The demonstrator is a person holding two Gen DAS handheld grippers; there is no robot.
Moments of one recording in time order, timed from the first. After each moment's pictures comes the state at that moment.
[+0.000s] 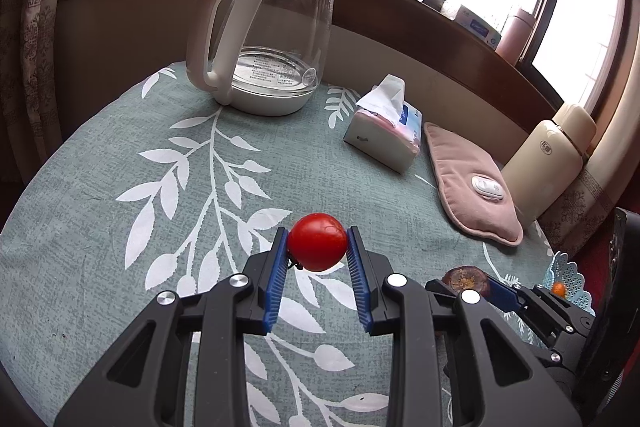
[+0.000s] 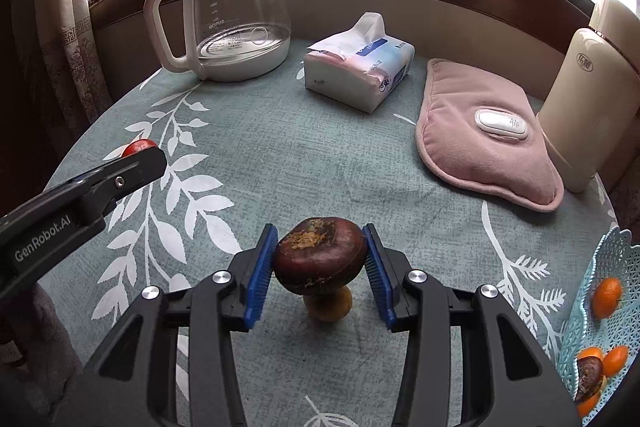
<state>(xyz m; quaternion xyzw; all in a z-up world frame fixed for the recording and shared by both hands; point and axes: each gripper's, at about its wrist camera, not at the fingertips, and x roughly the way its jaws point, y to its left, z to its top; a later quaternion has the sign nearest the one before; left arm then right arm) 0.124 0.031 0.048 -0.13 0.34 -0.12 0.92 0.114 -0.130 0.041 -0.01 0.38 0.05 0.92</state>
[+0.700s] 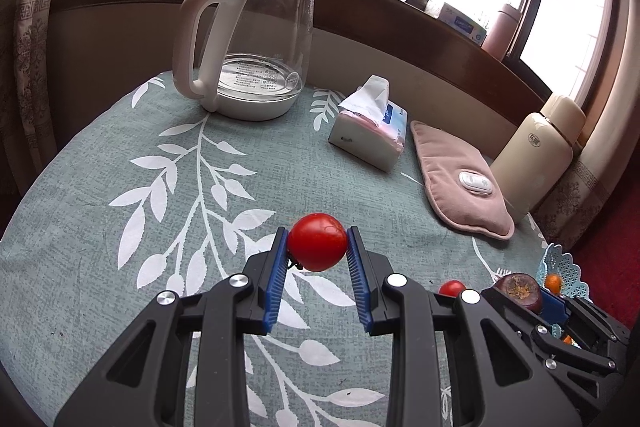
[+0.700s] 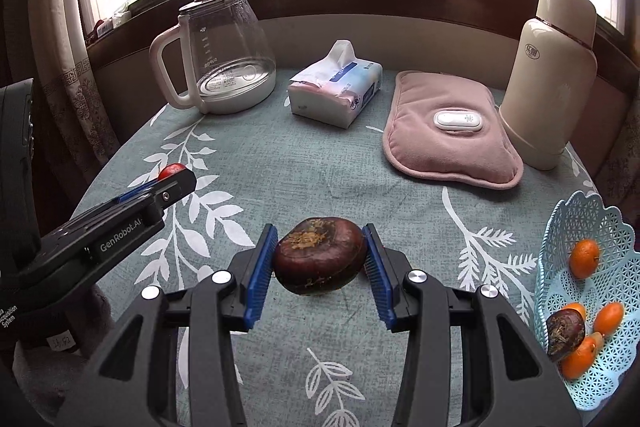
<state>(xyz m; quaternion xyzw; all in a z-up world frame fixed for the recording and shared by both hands) 0.115 0.020 0.054 -0.11 0.33 -0.14 0.93 0.067 -0.155 0.071 0.05 0.36 0.03 0.93</state>
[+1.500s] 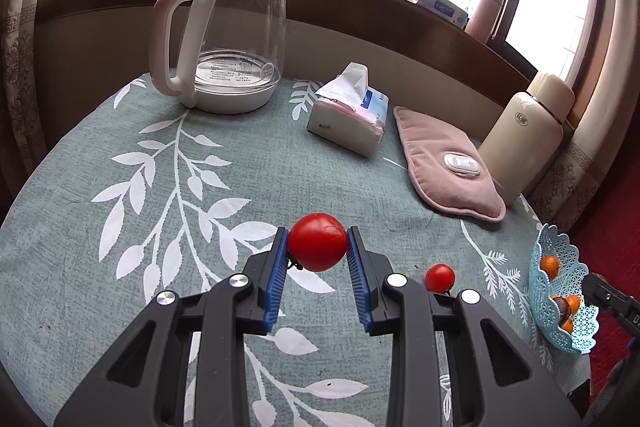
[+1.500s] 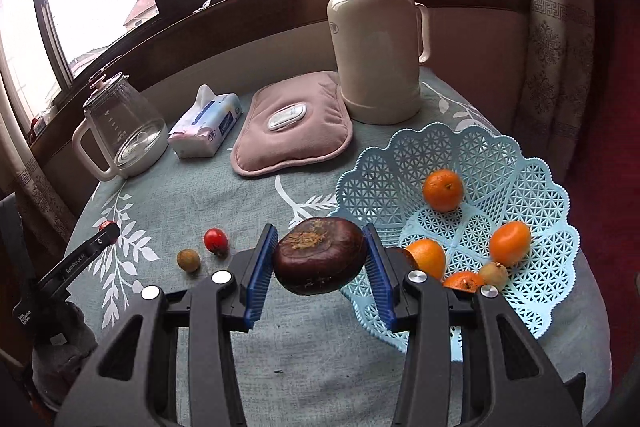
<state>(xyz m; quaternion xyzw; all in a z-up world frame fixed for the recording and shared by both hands) 0.109 -0.001 0.051 -0.09 0.33 -0.16 0.93 -0.017 -0.300 0.078 0.18 0.33 -0.11 0.92</state>
